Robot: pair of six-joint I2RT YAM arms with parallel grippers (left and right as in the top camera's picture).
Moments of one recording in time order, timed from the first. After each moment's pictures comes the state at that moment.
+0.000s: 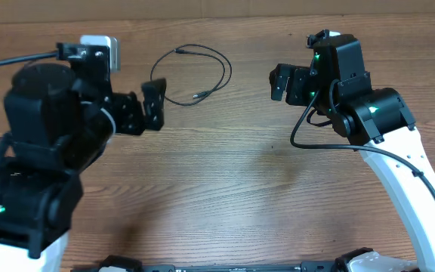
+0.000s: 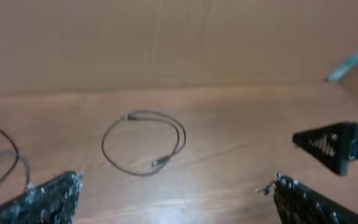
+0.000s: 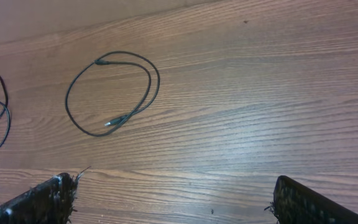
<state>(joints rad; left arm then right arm) -0.22 1.13 1.65 -0.96 0.10 -0.18 0.35 1.44 1.49 -0.85 0.04 0.41</state>
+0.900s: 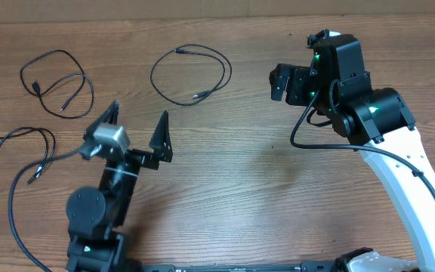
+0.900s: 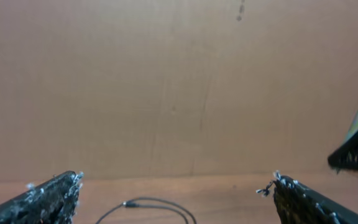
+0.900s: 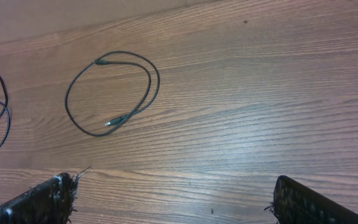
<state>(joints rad) -0.22 0.58 0.44 0.31 0.04 -0.17 0.35 1.44 1.49 -0.85 0.04 0.41</state>
